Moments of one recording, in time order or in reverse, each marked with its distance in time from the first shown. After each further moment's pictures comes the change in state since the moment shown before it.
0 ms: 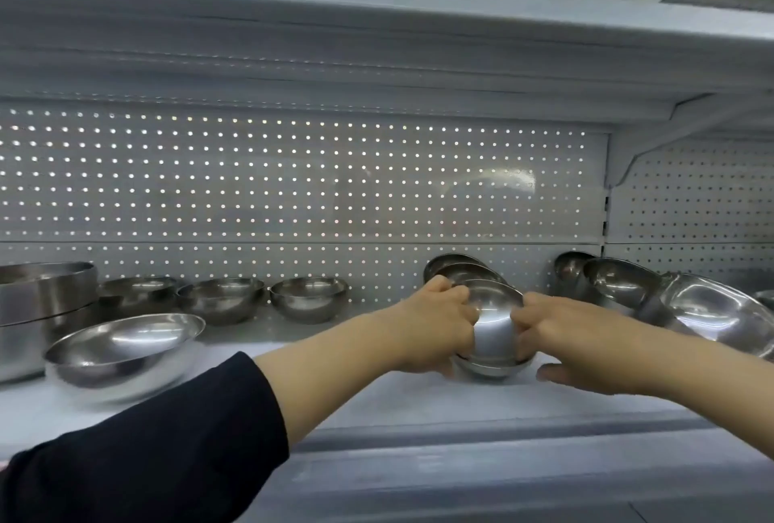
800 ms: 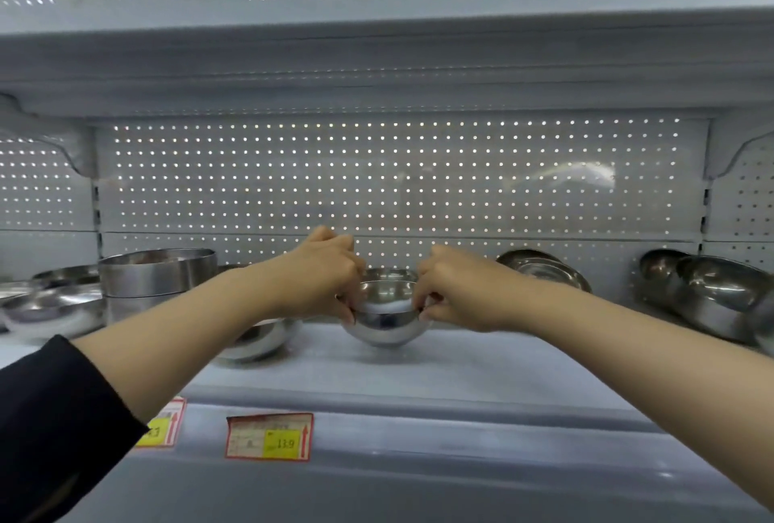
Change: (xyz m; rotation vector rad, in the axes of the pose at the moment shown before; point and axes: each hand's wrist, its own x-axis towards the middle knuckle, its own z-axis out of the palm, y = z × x) left_hand -0.165 -0.075 -0.012 -0.014 -0.224 -0.373; right_hand 0.118 -0.095 -0.065 0.327 0.303 -0.146
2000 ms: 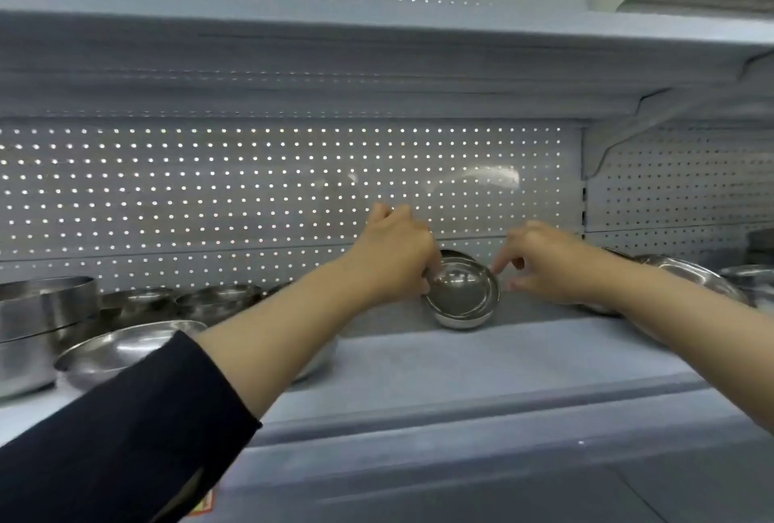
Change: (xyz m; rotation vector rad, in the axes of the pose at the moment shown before) left_hand 0.110 0.093 -0.062 -0.180 0.379 -0.034; right_hand -0.117 0.105 -0.035 -0.118 0.070 0.472
